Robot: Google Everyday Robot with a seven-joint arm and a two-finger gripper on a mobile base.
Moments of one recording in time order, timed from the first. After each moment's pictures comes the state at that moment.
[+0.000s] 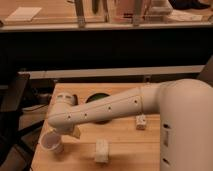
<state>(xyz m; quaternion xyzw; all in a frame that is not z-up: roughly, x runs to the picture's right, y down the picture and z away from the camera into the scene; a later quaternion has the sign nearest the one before) -0.212 0.223 0.708 -0.15 -0.29 -0.60 0.73</state>
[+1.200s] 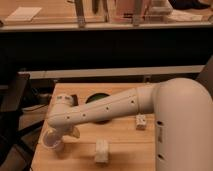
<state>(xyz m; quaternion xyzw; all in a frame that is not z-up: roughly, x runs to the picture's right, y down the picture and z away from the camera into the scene) -0.218 0.229 0.720 -0.15 -0.29 -0.63 0.71</state>
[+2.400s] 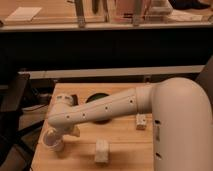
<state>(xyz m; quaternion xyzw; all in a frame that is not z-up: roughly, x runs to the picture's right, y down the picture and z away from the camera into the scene) -0.219 0.229 0.726 -0.14 -0.30 -0.65 0.69</state>
